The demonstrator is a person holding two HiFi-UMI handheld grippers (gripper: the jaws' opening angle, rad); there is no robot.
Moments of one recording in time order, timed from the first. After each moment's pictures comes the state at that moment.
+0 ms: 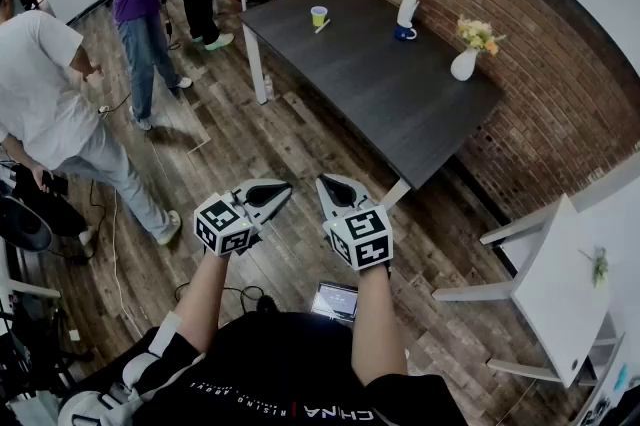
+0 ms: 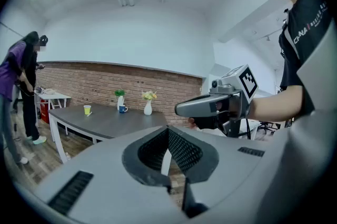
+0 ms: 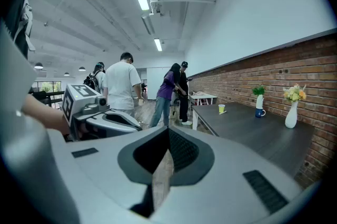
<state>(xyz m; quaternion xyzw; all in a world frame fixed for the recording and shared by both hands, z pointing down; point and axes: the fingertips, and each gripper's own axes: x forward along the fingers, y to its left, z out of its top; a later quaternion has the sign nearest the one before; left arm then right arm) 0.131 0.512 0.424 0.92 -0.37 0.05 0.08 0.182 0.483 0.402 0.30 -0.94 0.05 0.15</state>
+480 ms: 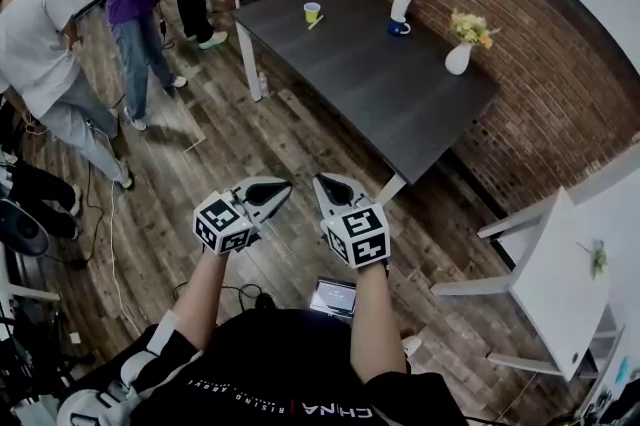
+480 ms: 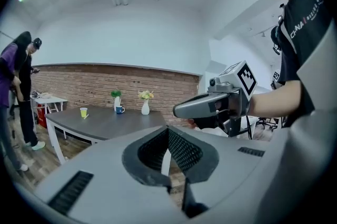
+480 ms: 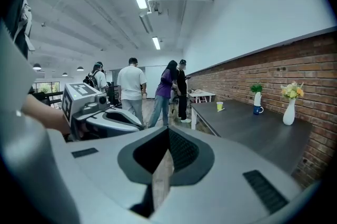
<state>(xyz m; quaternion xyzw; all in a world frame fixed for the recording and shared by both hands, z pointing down) 0.142 0.512 0.426 0.93 -0.36 0.07 0.06 0.186 0.484 0.408 0.31 -0.94 0.06 0.16</state>
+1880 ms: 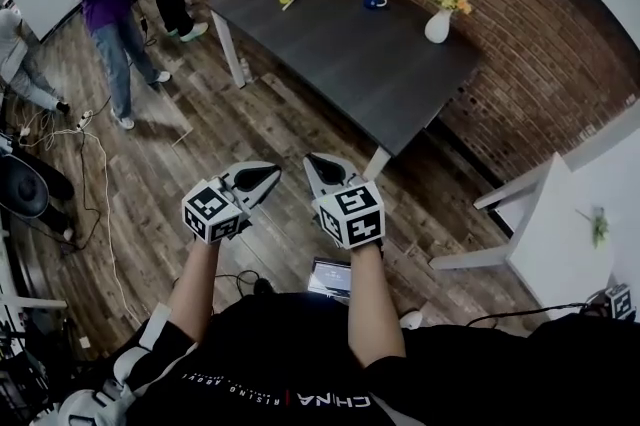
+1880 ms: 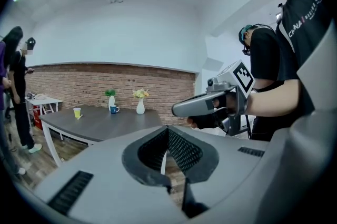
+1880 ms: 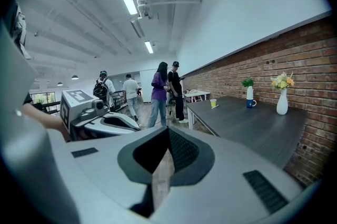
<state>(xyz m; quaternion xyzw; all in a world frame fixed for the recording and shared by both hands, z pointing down) 0.185 0.511 0.428 0.93 -0.35 0.08 0.05 0.234 0.481 0.410 0.32 -0.93 0.10 0.13</state>
